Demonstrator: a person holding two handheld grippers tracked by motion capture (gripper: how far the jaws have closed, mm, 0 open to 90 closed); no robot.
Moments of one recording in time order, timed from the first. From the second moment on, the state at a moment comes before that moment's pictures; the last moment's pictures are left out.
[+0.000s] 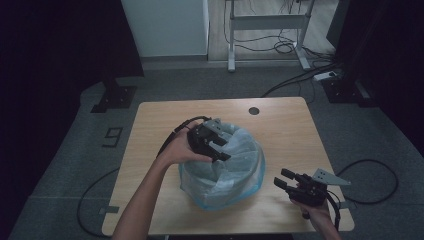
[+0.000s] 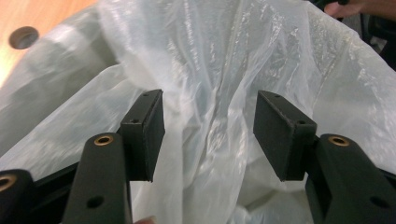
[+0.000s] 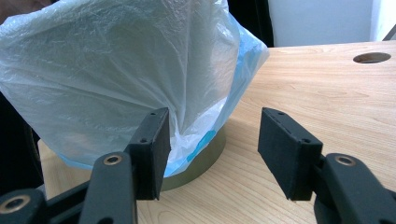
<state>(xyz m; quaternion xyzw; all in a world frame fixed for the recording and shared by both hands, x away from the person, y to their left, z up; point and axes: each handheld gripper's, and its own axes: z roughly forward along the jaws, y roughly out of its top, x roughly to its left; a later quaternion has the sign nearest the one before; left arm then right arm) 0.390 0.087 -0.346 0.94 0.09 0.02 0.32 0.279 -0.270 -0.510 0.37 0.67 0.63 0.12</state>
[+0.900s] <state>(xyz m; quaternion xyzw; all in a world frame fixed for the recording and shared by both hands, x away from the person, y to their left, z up) 0.379 0.123 -0.341 0.92 0.12 0.05 0.36 0.279 -0.270 -0.510 0.37 0.67 0.63 0.13</state>
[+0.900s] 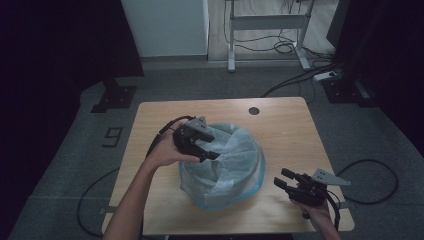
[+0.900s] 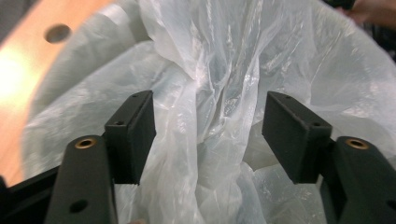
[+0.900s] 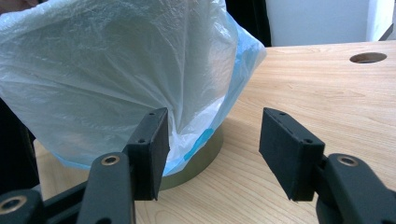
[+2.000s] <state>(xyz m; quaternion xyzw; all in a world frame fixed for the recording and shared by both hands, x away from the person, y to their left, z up) 0.292 0.251 -0.391 0.83 0.22 0.13 0.49 0.275 -0.274 -0.513 0.38 0.68 0.61 0.16</state>
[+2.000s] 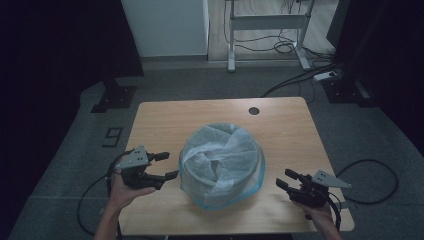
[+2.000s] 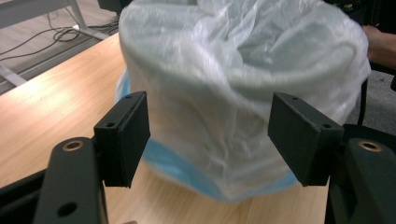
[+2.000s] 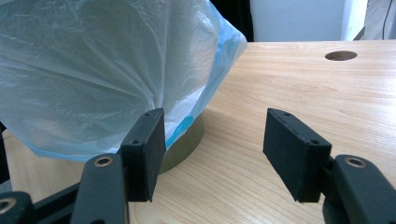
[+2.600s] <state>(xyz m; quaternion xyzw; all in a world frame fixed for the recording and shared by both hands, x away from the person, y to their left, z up) 0.283 0.276 -0.440 0.83 0.27 0.11 0.48 0.275 -0.278 -0.517 0.39 0.68 0.60 0.16</state>
